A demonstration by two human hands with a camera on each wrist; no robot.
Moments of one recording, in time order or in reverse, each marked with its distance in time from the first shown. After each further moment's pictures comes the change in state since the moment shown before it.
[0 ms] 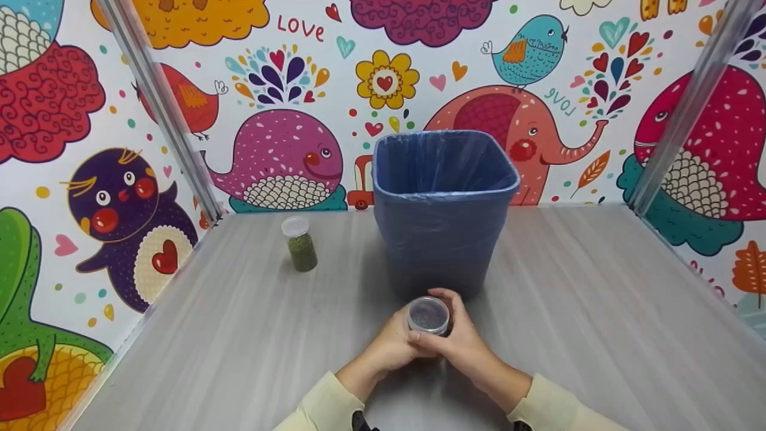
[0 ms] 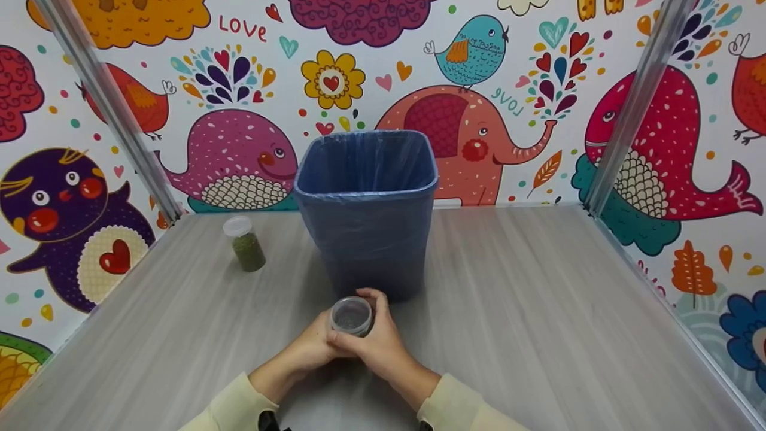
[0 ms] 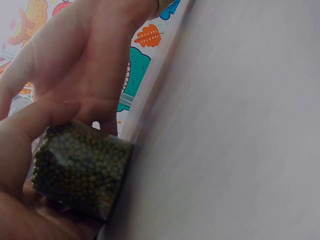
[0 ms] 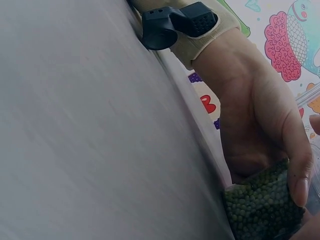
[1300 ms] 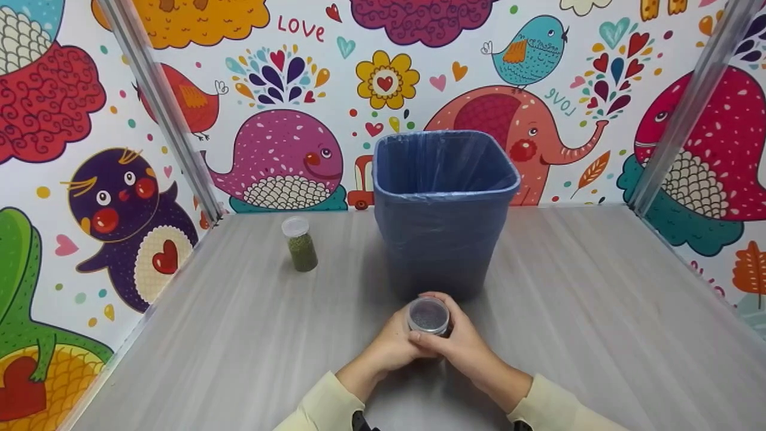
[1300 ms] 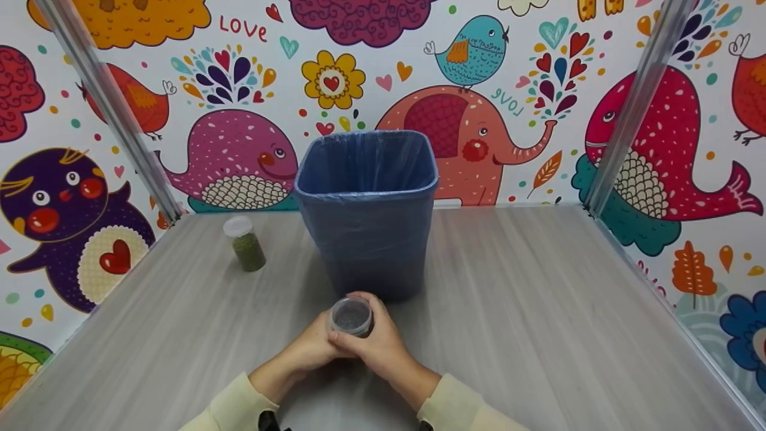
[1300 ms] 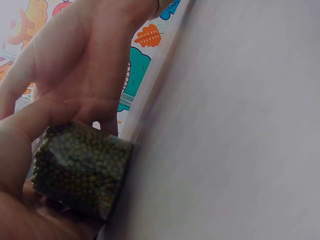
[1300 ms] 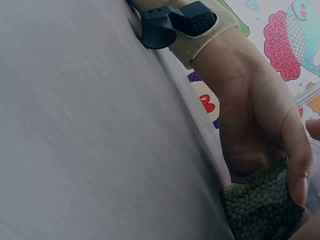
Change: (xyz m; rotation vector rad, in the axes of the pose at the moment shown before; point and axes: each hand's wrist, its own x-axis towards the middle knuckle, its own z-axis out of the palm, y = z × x) left_hand 0.000 0.000 -0.001 0.038 -0.006 -0.013; right_hand 0.001 0.000 -0.001 -0.026 -0.039 0.007
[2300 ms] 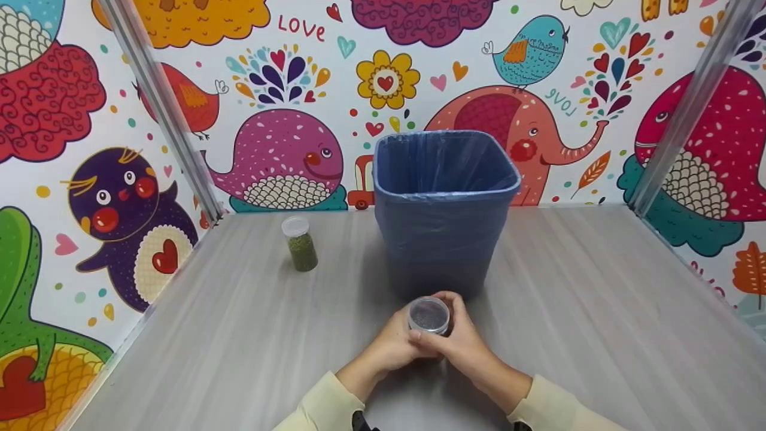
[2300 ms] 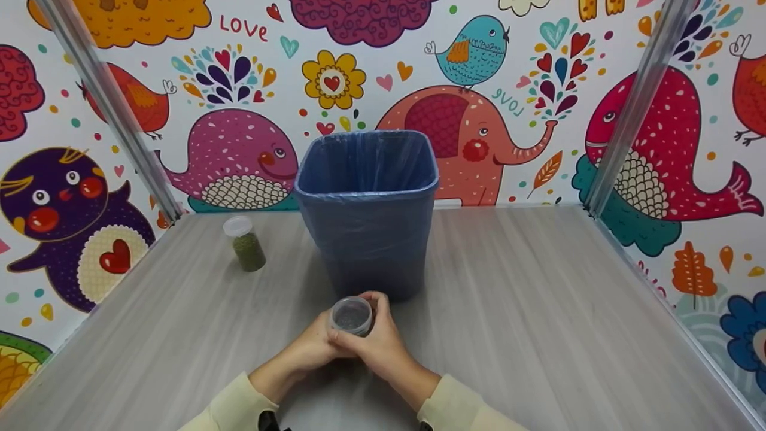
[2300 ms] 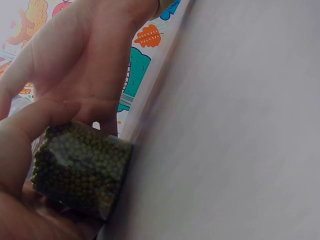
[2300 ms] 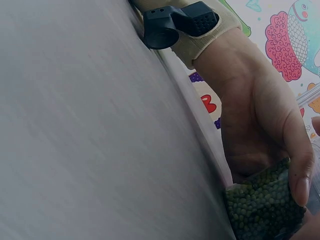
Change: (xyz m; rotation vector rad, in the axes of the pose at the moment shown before) left_hand 0.001 0.000 0.000 -0.058 -0.008 0.014; right_hand -0.002 0.000 0.002 0.018 0.060 0.013
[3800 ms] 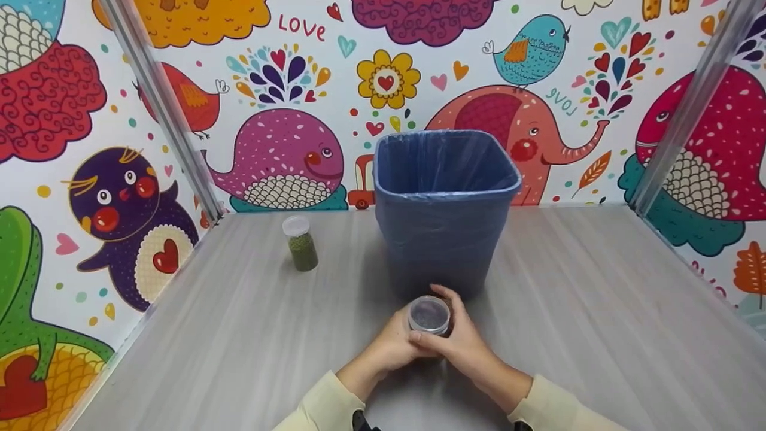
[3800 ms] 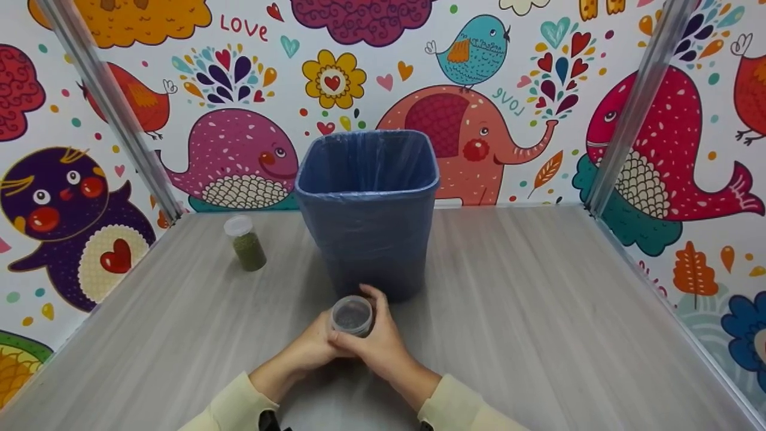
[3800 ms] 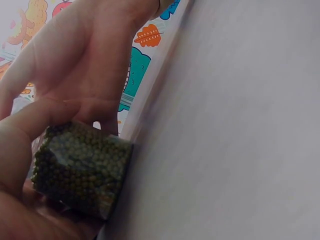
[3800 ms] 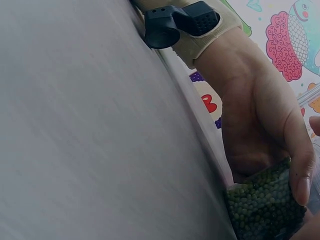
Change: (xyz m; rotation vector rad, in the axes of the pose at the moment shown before) left_hand -0.001 0.001 0.000 0.049 0.018 0.016; right_hand 0.001 0.003 -0.002 -0.014 -0.009 -0.053
